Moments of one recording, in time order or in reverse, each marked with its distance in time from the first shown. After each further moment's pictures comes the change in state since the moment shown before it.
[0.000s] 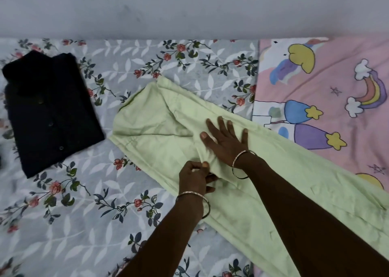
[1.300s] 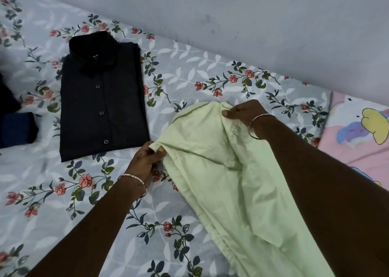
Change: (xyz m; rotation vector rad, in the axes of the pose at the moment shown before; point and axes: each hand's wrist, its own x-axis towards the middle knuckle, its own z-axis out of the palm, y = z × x) left_hand 0.121 0.090 -0.199 -0.248 -0.018 0.265; right_hand 0.149 -0.132 -0.069 0.458 0.094 -0.051
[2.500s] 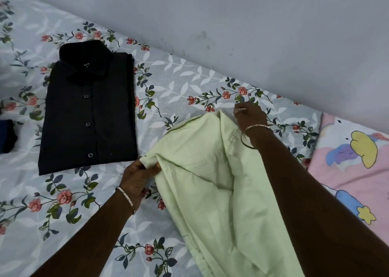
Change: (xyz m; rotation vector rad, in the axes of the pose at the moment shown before) left_hand 0.015 -0.013 0.016 -0.115 0.047 -0.040; right_hand 0.027 -0.015 -0.016 -0.298 0.298 -0.073
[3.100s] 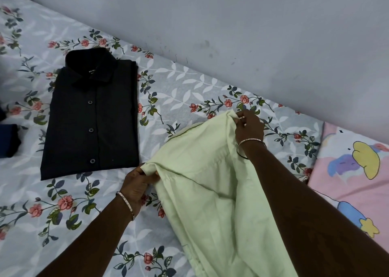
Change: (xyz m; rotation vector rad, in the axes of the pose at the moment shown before) left_hand 0.011 -0.006 -0.009 0.052 0.036 -0.031; right_hand -0.002 0.010 0.024 0.064 0.182 -0.090
